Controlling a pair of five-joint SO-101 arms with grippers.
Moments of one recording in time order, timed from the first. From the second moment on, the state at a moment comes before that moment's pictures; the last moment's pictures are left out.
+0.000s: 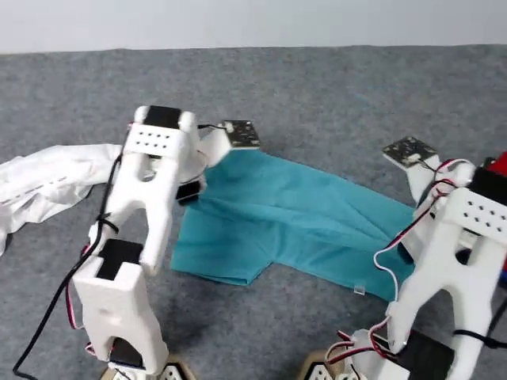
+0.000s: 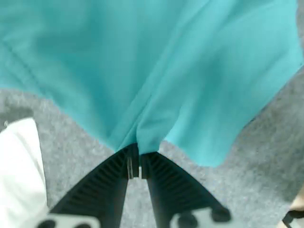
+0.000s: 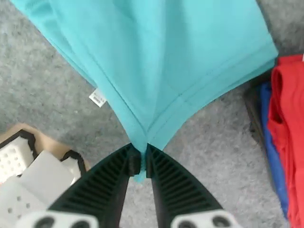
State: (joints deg) left arm 4.7 23.4 -13.8 98.8 -50.9; right arm 24.8 -16.2 16.7 98.4 54.3
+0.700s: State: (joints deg) left arm 1.3 18.7 -6.2 98.8 -57.1; right arm 28.5 -24.2 28.7 97.1 63.4
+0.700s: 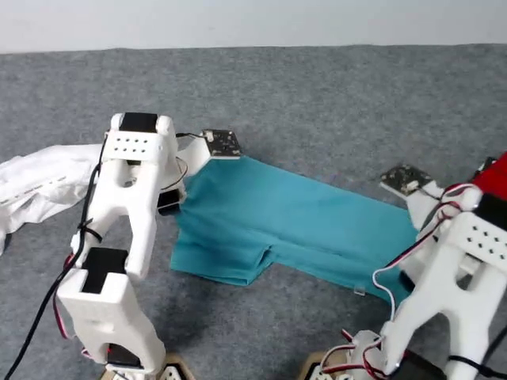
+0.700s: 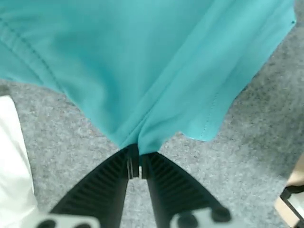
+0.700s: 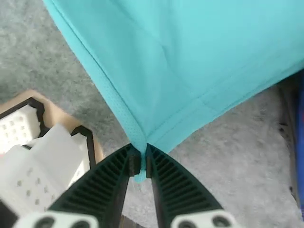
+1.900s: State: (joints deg) left arm 2.9 36.0 -29.1 95.4 -47.3; right arm 20.9 -24.2 31.5 80.0 58.7
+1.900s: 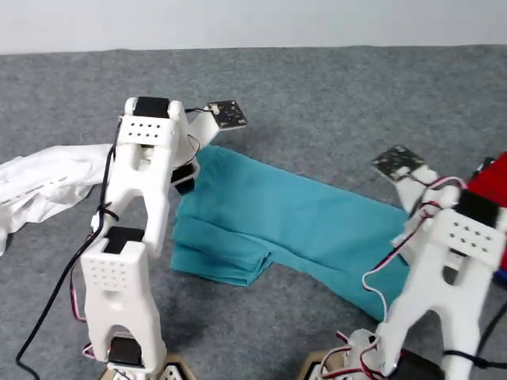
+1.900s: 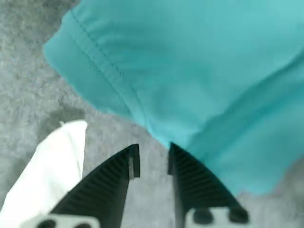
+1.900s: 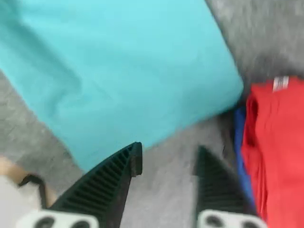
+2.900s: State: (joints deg) left arm 6.2 62.5 -58.3 96.1 -43.3; right arm 16.8 3.1 35.0 50.2 55.3
